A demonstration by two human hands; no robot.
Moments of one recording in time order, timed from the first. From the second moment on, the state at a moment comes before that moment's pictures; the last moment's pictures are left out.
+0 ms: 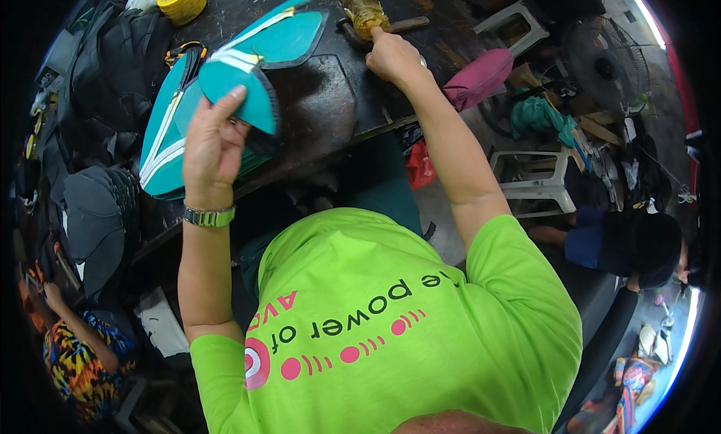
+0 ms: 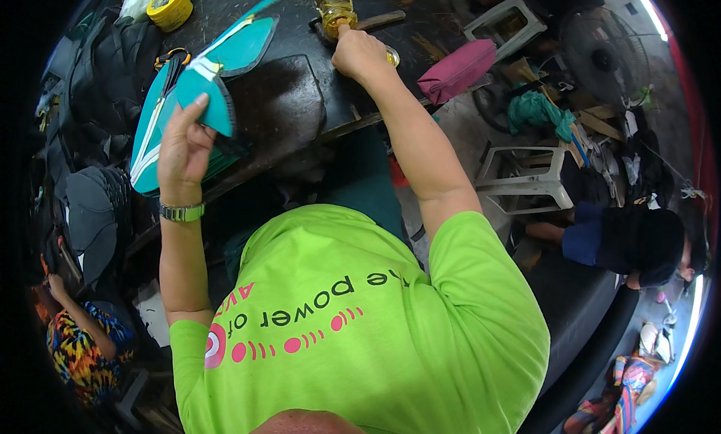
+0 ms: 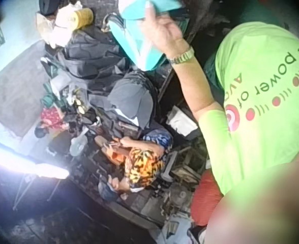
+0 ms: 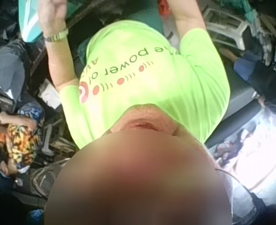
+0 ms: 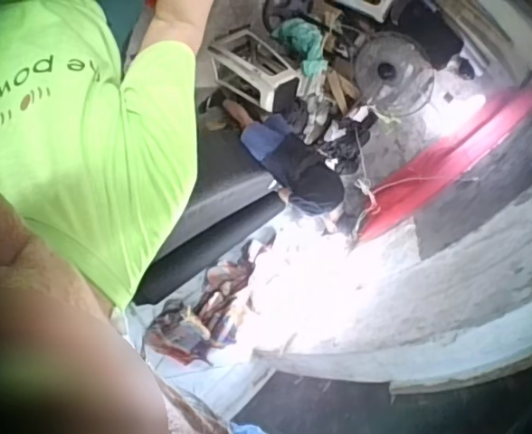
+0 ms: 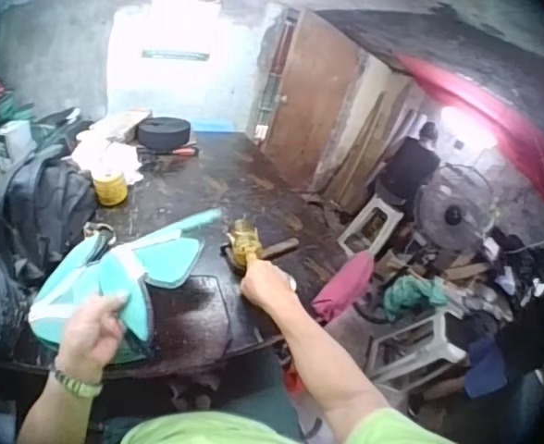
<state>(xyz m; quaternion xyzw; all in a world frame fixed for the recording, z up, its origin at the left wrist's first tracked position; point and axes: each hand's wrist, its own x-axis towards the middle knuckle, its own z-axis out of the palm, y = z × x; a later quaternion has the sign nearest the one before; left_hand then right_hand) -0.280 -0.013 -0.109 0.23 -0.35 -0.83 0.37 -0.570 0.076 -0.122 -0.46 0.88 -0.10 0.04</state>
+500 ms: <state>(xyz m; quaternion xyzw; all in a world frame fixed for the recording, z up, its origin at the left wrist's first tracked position) -0.315 0.067 -0.152 0.22 -0.38 -0.84 0.33 -0.555 0.142 -0.114 -0.41 0.72 -0.54 0.17</state>
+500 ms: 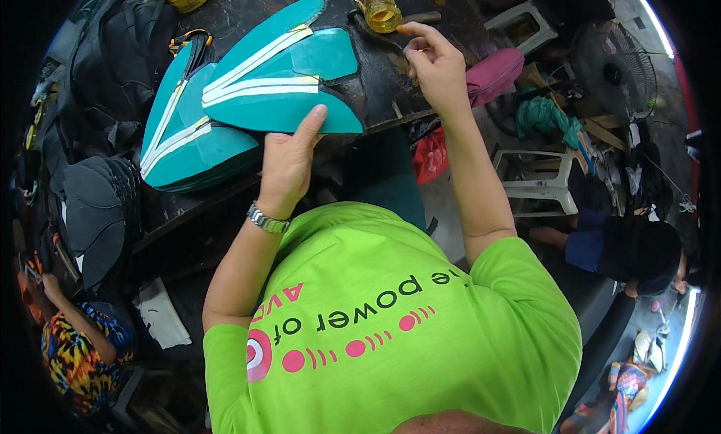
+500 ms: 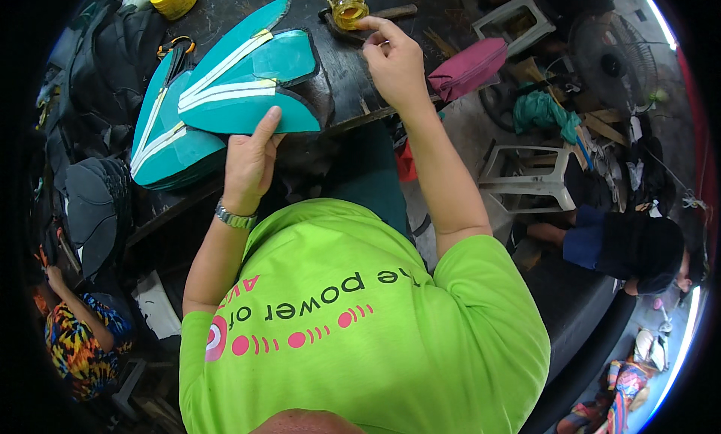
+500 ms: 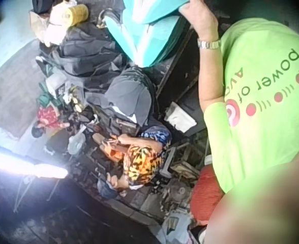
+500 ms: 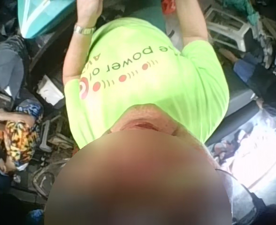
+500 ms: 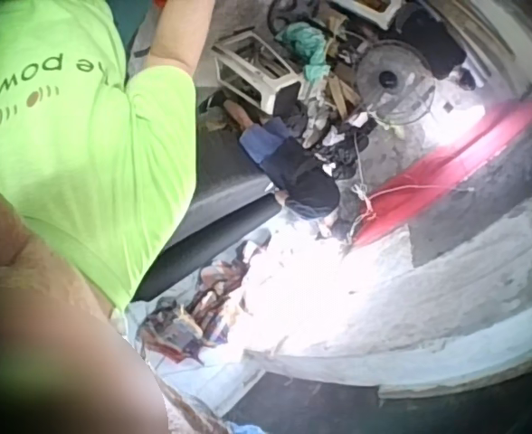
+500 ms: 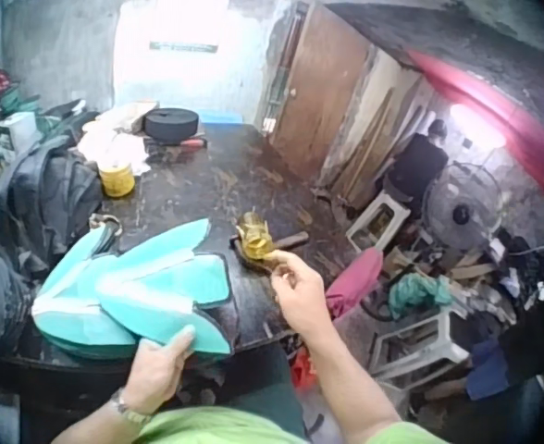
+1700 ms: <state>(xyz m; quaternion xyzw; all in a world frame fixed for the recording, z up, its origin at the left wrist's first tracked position) -0.242 0.047 -0.123 0.37 -0.78 -0.38 0.34 -0.502 0.130 -0.163 -0.55 0.69 -0.47 0.04</state>
